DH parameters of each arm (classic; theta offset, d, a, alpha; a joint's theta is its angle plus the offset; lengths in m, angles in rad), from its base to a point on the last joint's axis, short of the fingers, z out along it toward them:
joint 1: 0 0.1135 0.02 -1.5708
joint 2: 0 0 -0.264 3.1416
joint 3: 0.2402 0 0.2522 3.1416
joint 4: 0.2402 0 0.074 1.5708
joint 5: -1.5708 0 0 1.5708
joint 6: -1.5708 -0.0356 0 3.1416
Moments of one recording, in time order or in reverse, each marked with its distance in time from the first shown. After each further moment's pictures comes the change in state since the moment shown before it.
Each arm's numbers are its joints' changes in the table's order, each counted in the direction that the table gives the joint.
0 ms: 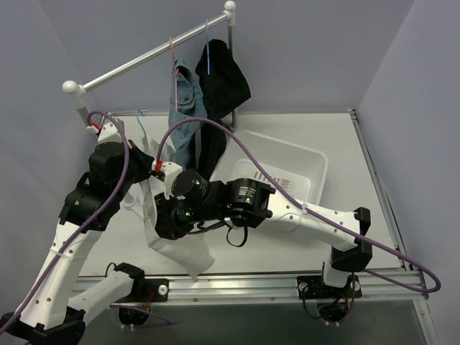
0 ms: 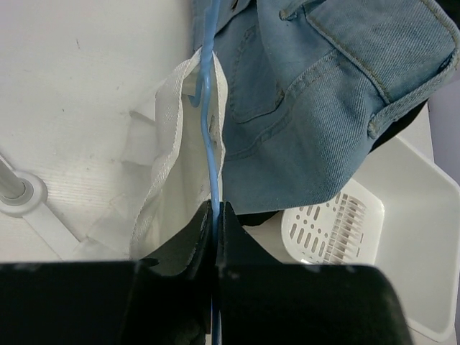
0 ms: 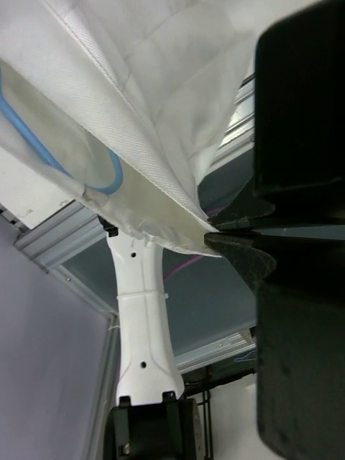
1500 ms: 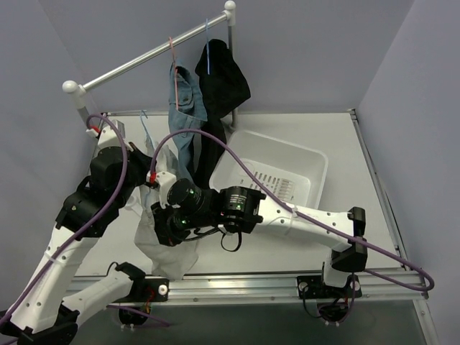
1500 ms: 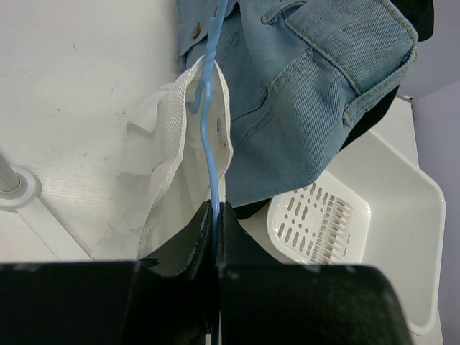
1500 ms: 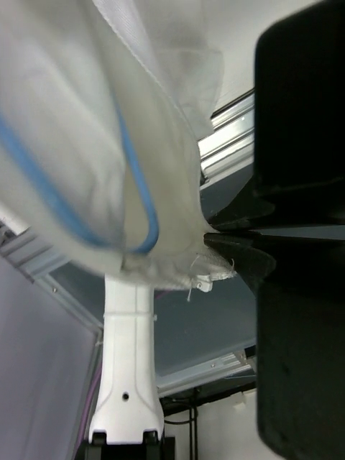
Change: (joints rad) left arm -0.126 -0.015 0.033 0.037 0.131 0.048; right arm 0.013 0.016 -0.105 -0.102 0.024 0.057
